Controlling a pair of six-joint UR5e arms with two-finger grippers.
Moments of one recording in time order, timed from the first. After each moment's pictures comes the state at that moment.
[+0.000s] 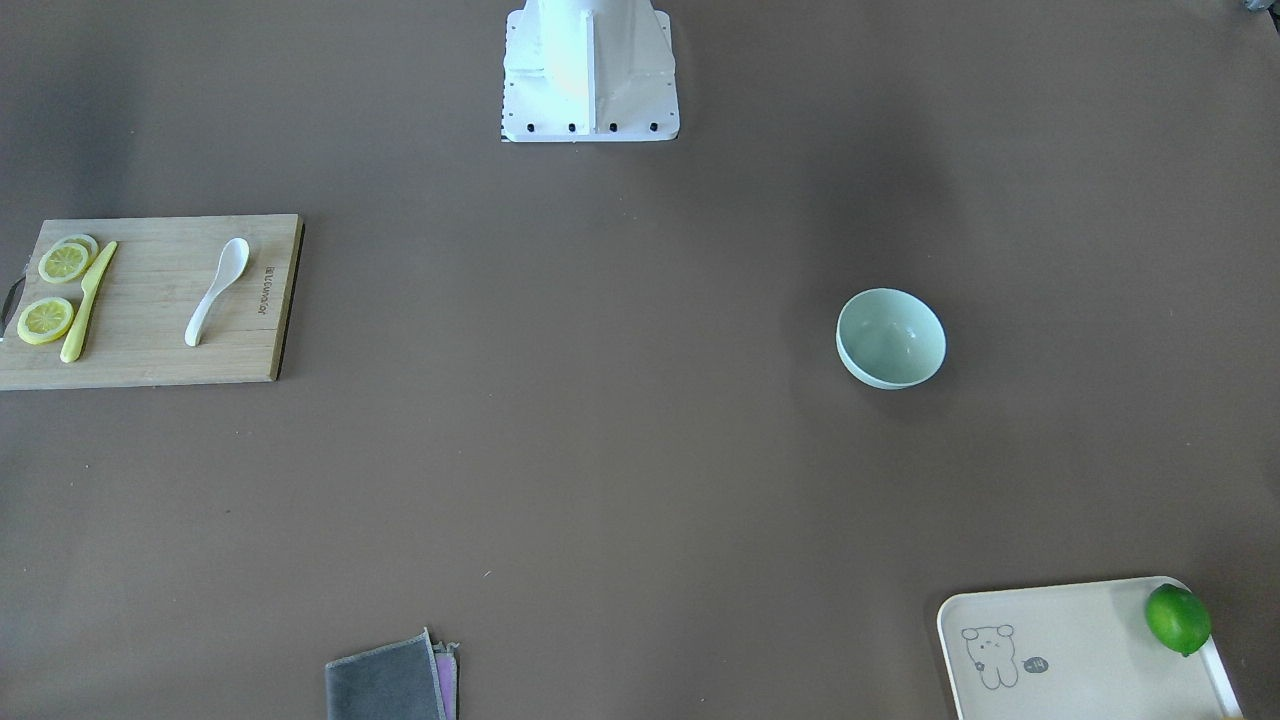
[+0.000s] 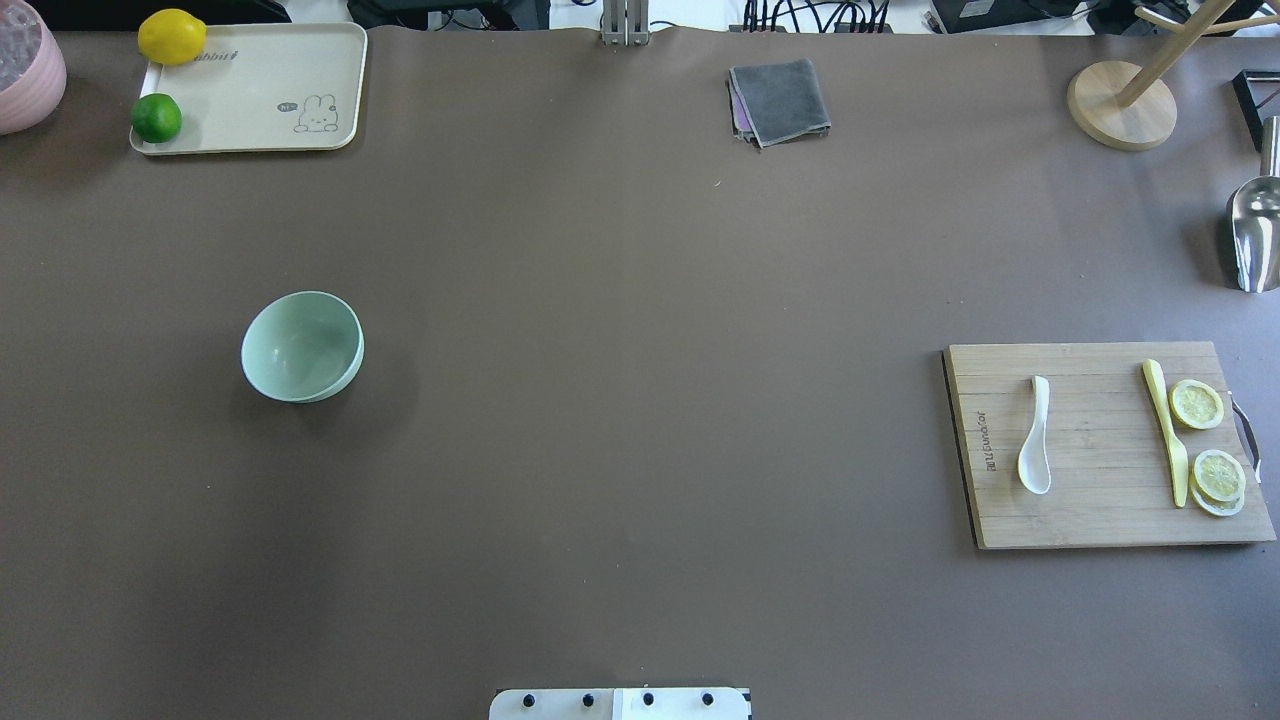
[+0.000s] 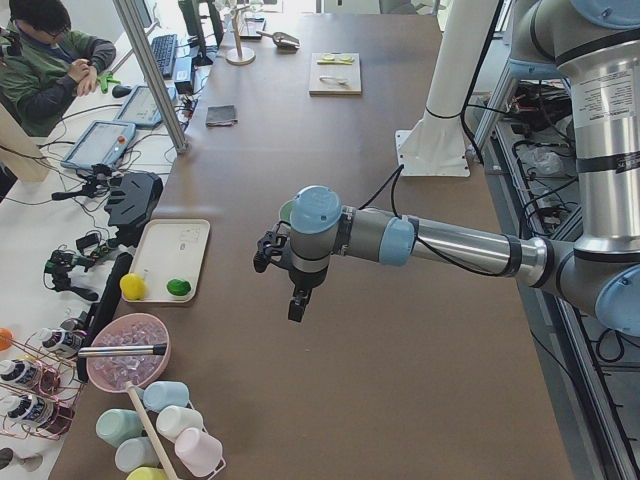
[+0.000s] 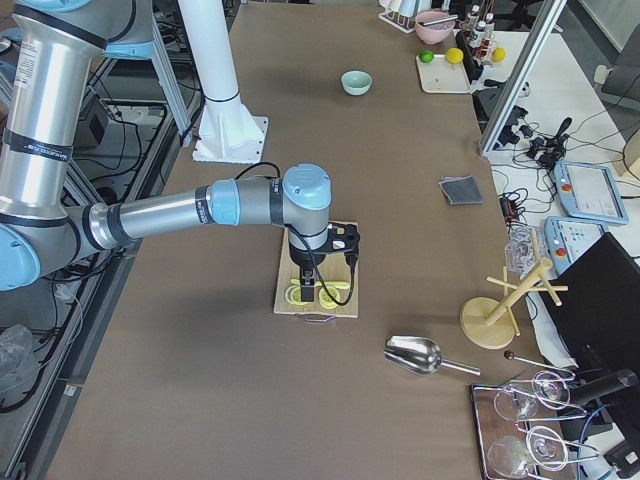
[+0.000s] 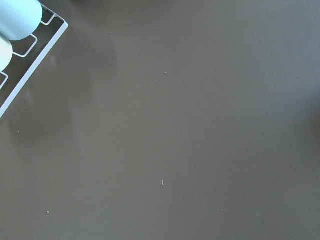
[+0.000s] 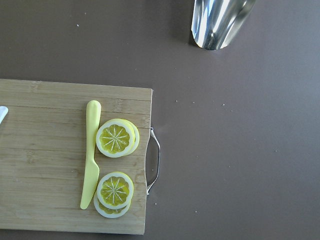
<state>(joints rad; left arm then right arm) -1.55 -1.37 -1.96 -1.59 -2.33 0.08 1.50 -1.85 2.10 -1.75 2.29 0.03</state>
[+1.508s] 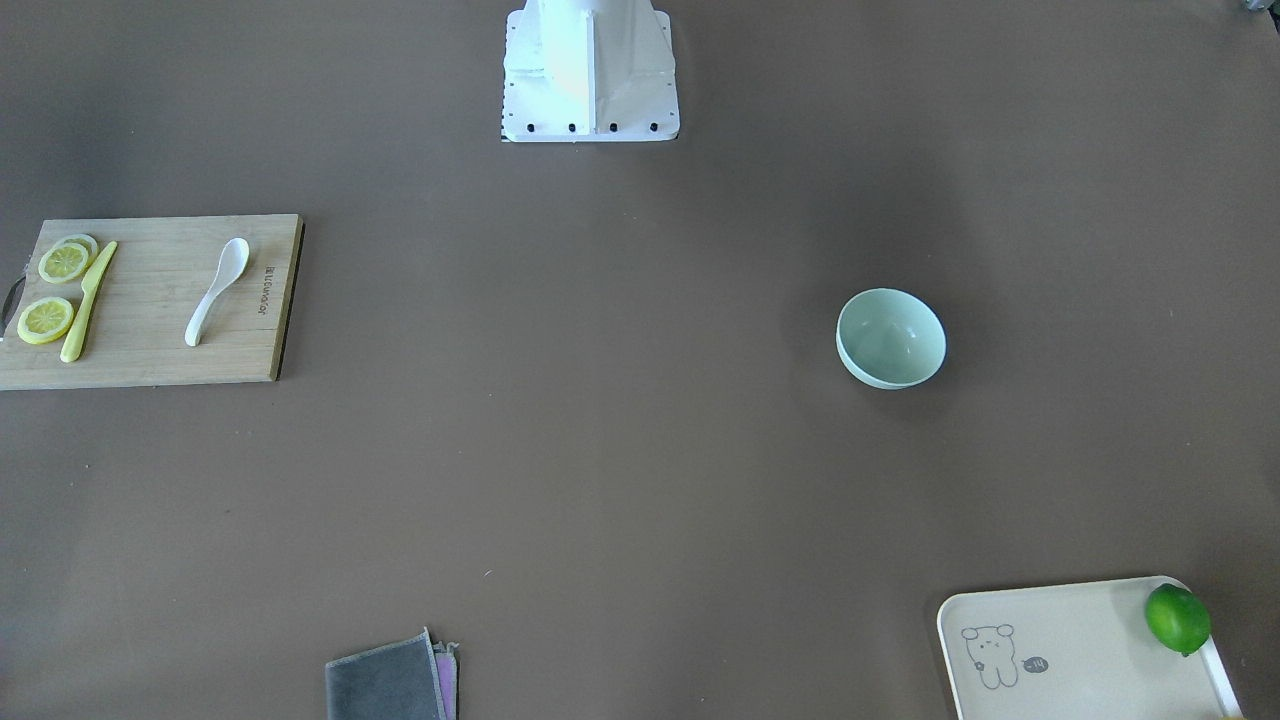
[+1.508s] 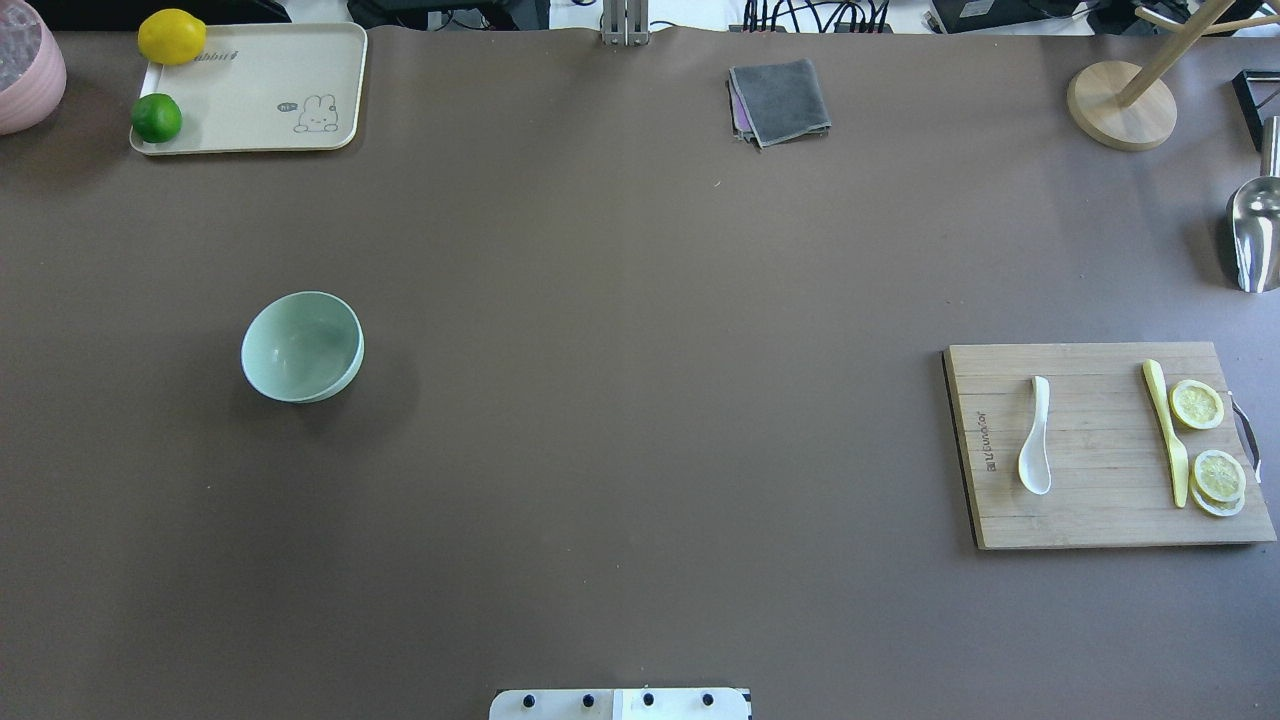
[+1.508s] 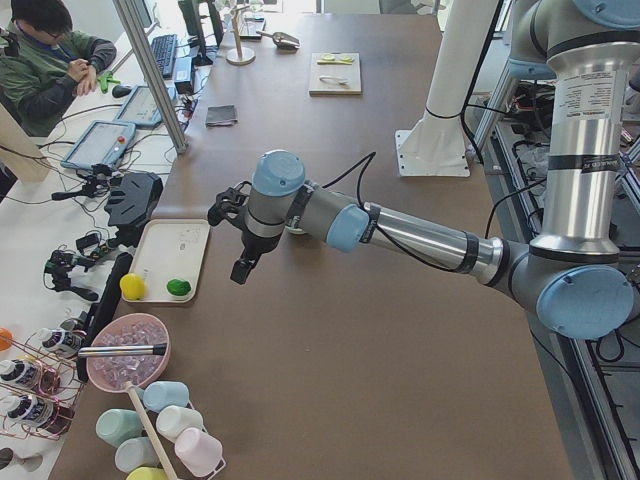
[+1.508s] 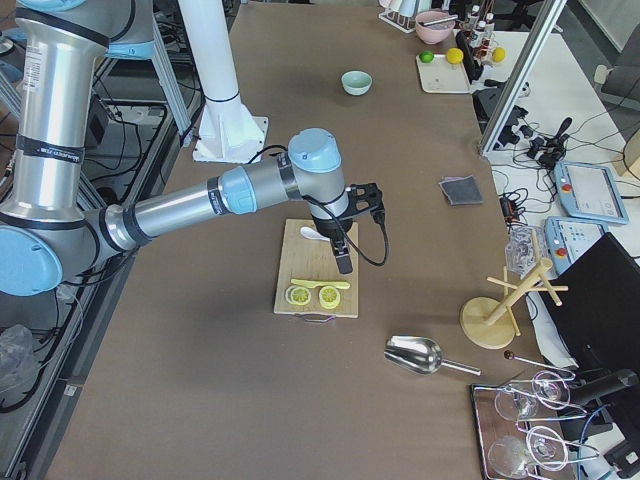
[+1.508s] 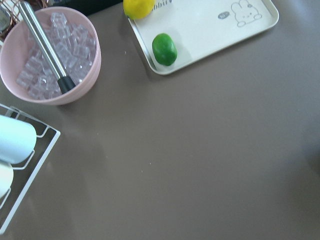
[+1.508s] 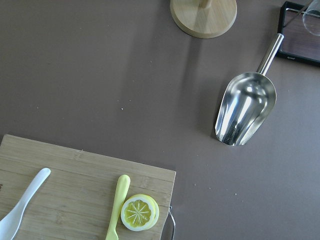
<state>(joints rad) -1.54 -1.59 -1.82 -1.82 -2.33 -0.02 1.52 -1.75 2.10 -1.57 2.28 0.05</state>
